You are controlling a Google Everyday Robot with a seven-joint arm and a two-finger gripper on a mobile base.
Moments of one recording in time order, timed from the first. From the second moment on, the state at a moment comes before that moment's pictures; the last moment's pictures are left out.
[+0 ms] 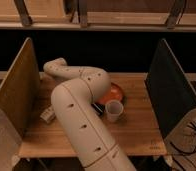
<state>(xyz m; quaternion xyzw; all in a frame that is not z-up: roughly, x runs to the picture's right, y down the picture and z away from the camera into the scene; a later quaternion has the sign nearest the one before) -0.156 0.111 0.901 -0.39 0.36 0.41 0.74</state>
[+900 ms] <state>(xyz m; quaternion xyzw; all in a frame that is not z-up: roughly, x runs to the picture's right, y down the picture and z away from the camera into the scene) -0.135 0.085 0.900 -0.37 0.35 0.44 0.74</state>
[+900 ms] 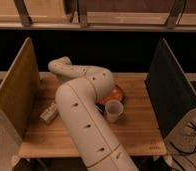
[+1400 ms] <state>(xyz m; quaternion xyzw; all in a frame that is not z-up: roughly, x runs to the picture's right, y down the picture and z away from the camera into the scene) -0.103 0.021 0.859 -0.29 0.32 0.50 0.75</state>
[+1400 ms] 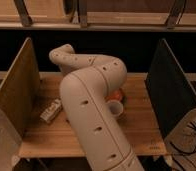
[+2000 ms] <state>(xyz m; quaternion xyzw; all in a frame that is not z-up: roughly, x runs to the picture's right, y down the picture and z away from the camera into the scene) 0.002 -0.020 0.777 -0.17 0.33 0.61 0.70</state>
